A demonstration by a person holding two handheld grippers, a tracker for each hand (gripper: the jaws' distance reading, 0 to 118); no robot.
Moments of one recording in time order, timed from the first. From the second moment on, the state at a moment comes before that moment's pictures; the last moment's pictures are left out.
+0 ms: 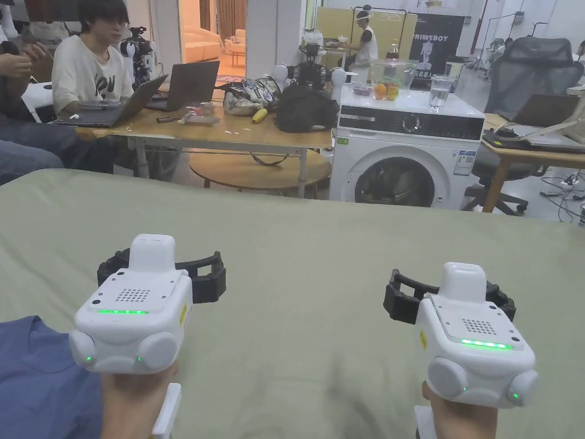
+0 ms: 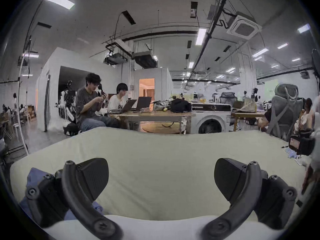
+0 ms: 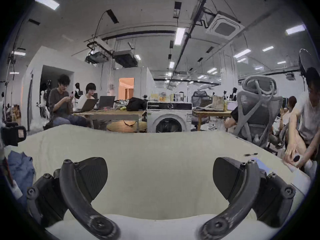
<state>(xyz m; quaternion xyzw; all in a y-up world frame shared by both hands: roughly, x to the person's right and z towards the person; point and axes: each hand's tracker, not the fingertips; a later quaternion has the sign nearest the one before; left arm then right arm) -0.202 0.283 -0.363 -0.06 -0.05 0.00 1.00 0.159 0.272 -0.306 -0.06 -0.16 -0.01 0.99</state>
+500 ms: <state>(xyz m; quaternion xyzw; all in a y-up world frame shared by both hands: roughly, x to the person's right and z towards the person) -0.205 0.276 -0.362 -0.07 -0.05 0.02 1.00 0.158 0.272 -0.303 -0.06 -0.16 -0.02 0.99</state>
